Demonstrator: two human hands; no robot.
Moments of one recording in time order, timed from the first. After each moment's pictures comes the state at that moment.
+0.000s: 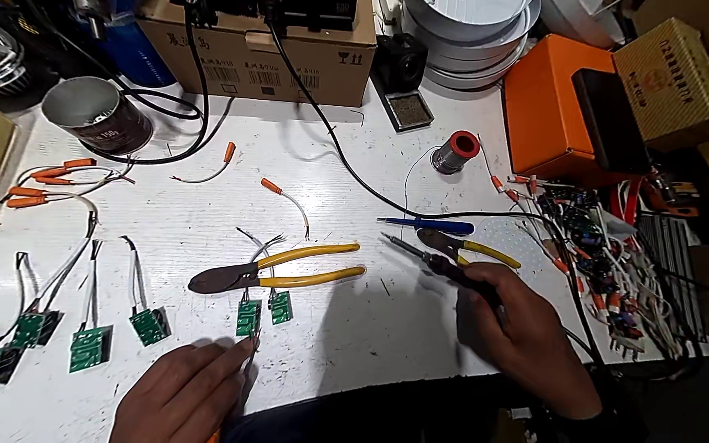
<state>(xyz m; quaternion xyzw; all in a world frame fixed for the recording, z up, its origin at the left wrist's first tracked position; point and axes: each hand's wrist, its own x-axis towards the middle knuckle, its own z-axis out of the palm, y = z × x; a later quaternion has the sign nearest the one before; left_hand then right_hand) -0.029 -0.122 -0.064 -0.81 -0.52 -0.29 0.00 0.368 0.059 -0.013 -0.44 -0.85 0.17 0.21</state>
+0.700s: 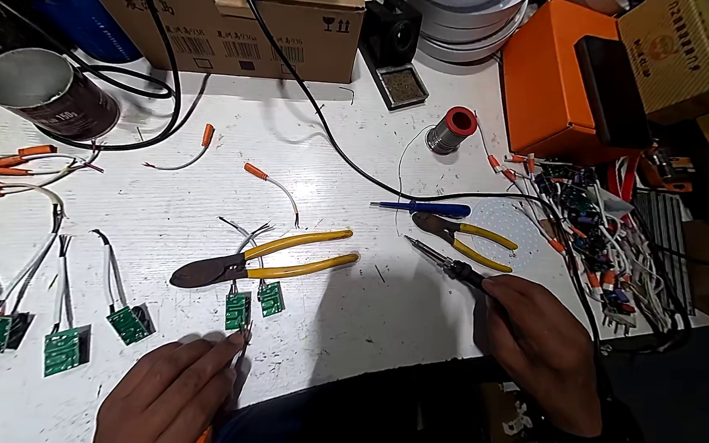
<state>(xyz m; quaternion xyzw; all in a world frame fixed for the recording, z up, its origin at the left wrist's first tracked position) -0.032 -0.124 -0.064 -0.81 -0.51 -0.29 0.00 0.396 0.024 -0.024 -0.47 -0.85 0.04 0.25</state>
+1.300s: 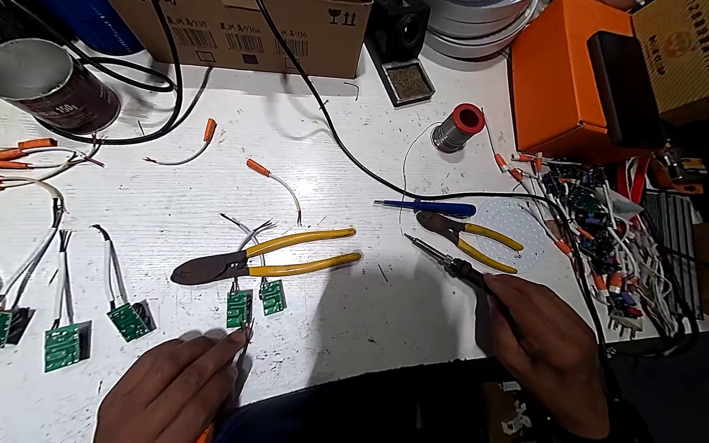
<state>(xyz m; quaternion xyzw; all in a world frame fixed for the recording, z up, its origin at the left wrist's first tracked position) -0.031 -0.123 -0.064 -0.81 -0.51 -0.29 0.00 0.396 0.028 -0.023 -0.46 -0.86 0.02 0.22</state>
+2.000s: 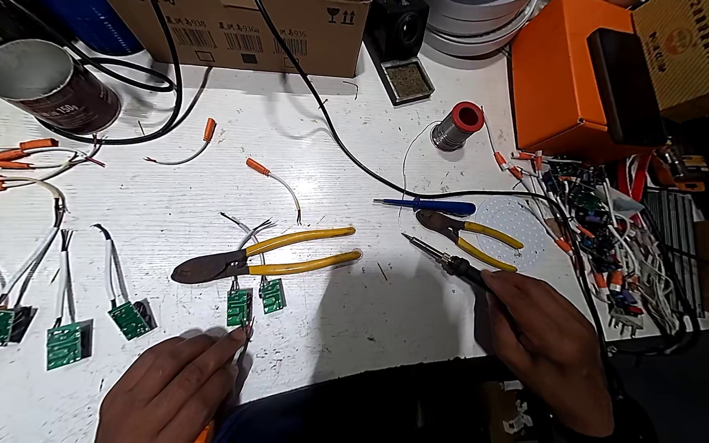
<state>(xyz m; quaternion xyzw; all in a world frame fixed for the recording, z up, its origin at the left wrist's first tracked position) -0.030 -0.122 -0.063 -0.81 -0.51 -0.29 0.00 0.395 0.031 -0.019 -0.45 -0.87 0.02 0.20</state>
